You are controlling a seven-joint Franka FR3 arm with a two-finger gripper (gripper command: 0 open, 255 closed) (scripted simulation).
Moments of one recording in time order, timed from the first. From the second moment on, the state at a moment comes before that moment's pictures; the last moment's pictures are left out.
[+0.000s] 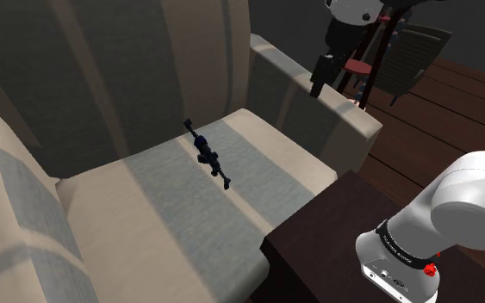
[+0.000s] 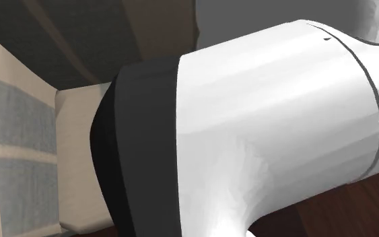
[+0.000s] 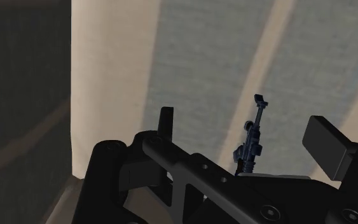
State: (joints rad) arm 0.04 -0.60 0.07 -2.38 -0.02 1.80 -0.10
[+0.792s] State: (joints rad) arm 0.06 -0.19 0.15 -2.27 -0.03 2.09 0.02
